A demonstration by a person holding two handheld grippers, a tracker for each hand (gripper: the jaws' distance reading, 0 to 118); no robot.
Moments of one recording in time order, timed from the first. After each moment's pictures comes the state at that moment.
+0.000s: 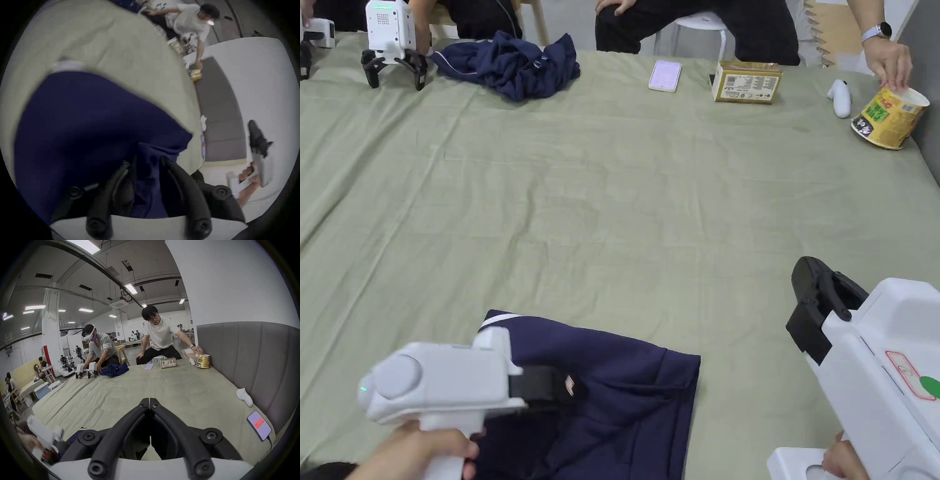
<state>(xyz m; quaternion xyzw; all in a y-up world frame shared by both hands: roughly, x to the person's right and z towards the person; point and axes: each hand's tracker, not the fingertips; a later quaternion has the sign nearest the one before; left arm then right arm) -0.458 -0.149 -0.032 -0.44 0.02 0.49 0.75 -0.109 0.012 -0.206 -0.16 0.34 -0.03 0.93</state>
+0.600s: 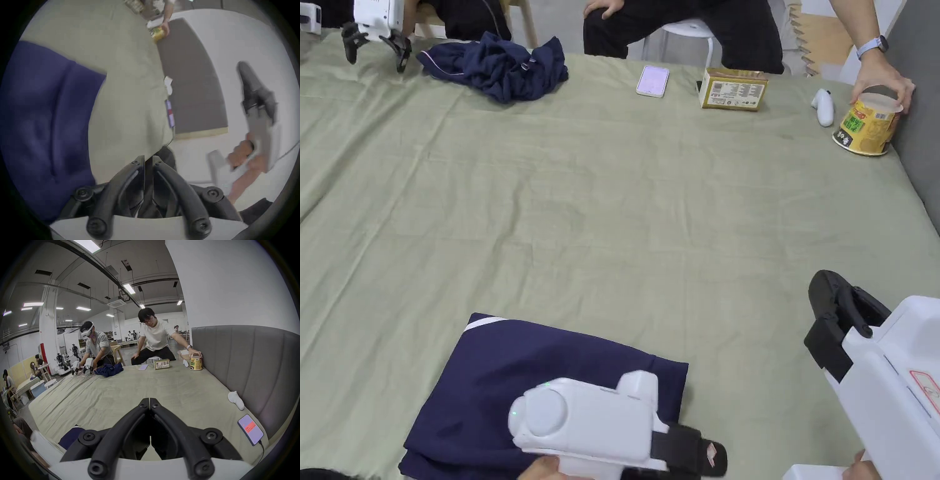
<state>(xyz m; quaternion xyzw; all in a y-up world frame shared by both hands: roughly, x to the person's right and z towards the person) -0.332 -0.123 -0.104 -0.42 -0.18 0.49 0.74 -0.084 0.019 -0.211 -0.16 0.32 -0.02 0.93</state>
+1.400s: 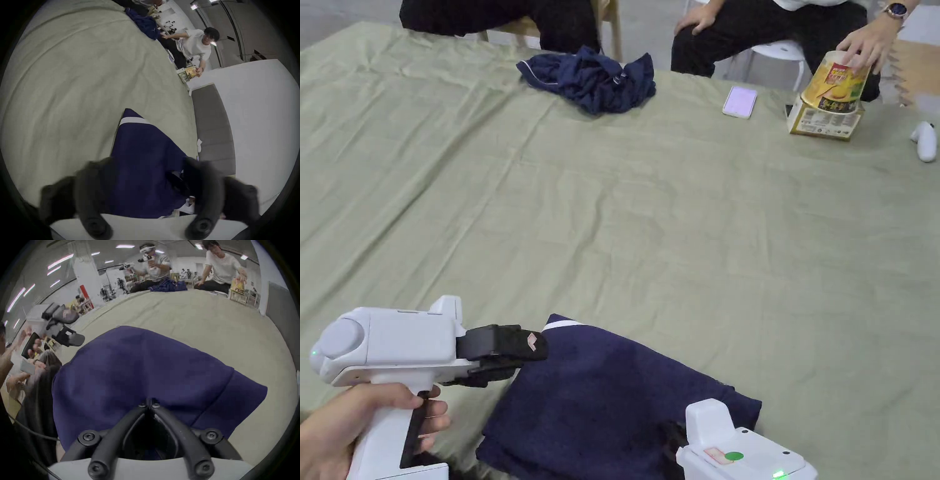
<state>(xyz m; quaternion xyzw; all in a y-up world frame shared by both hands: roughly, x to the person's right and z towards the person) -0.580 -0.122 0.049 -0.34 0.05 0.53 0.77 -0.227 -0.157 -0.152 -0.40 0.54 0.17 0.72</state>
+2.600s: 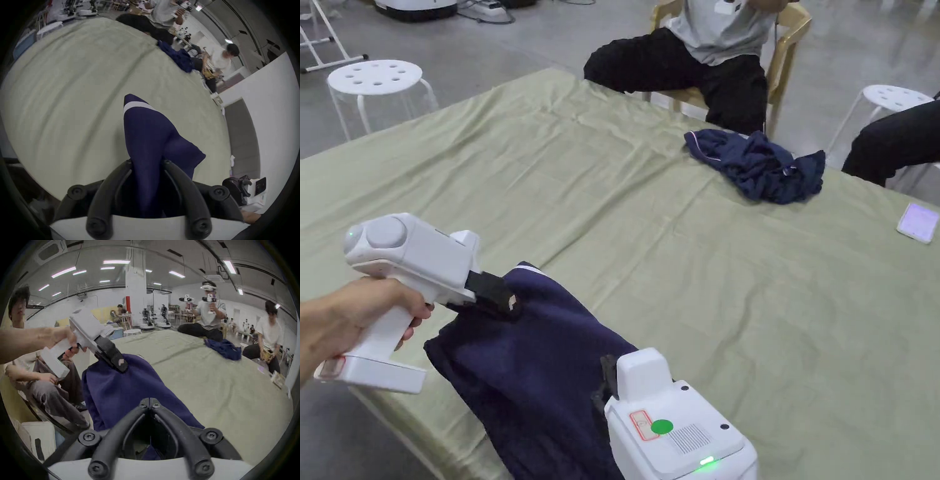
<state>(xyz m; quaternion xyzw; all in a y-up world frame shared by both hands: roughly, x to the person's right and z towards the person) -0.814 -0.043 0.164 -0.39 0.23 0.42 0.79 -0.498 -0.051 -0.035 -0.19 0.69 0.18 0.68</state>
